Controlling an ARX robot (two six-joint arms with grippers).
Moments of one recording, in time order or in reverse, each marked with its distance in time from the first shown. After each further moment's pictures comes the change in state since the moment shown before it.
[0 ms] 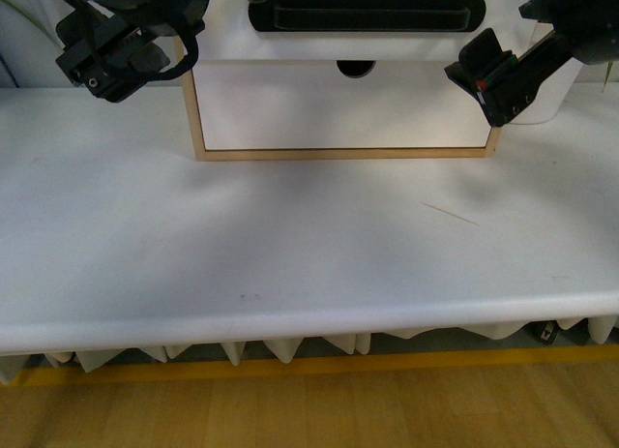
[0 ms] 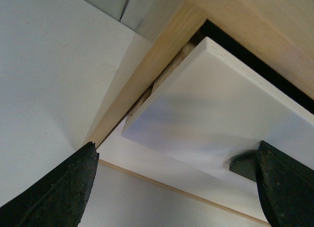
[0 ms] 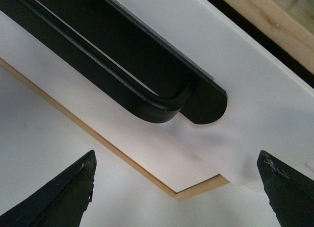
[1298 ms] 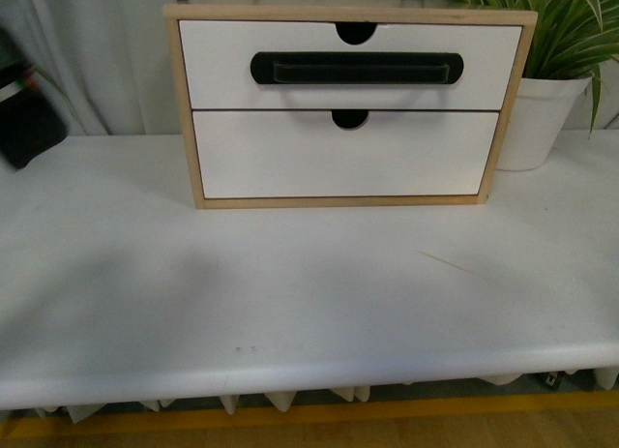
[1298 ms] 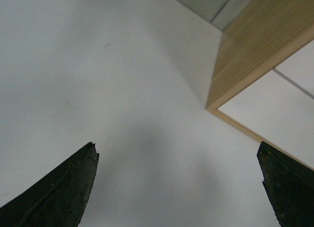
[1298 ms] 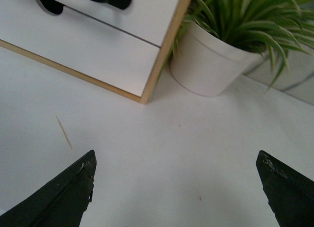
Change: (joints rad) left arm 0.087 -0.616 -0.646 -0.042 -0.104 0.037; right arm -0.235 -0.639 -0.578 -0.006 -0.051 0.165
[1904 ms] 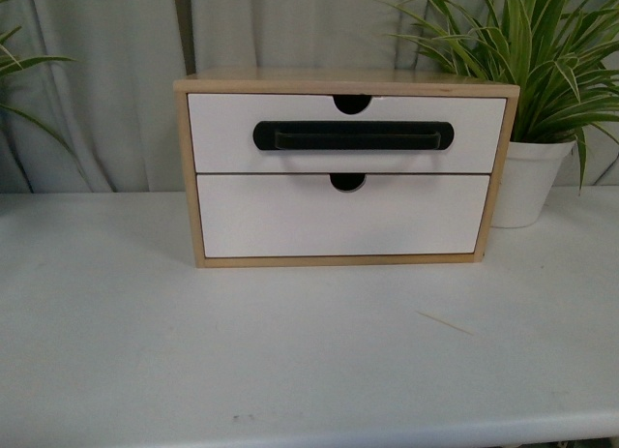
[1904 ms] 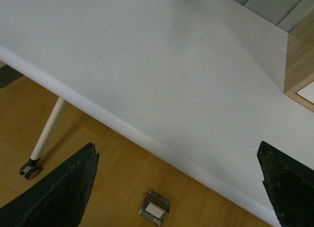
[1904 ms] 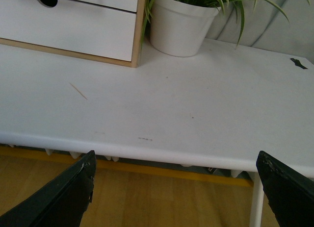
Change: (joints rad) left arm -0.036 -0.604 -0.278 -0.408 -0.200 -0.003; right arm -0.234 -0.746 -0.325 -0.401 -0.119 0.147
